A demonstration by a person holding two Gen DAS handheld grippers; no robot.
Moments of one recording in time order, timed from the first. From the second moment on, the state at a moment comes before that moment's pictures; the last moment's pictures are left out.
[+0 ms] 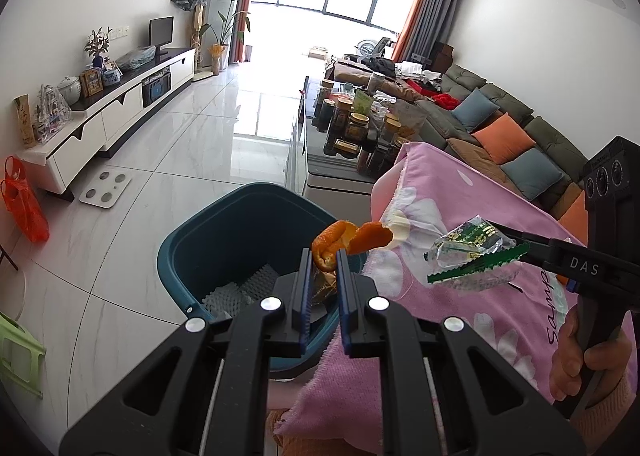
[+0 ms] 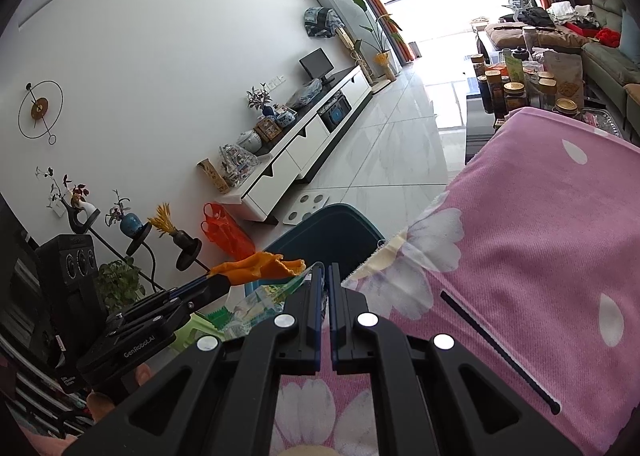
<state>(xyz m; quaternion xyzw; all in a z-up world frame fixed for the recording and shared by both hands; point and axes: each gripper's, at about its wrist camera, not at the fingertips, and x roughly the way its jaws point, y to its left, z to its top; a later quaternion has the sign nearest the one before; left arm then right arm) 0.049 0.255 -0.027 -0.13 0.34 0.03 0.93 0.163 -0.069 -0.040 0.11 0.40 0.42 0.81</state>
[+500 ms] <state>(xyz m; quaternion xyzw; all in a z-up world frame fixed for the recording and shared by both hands) 0.057 0.264 -0.037 -0.13 0.35 0.05 0.93 0.172 -0.046 -0.045 0.09 0.41 0.41 0.81</state>
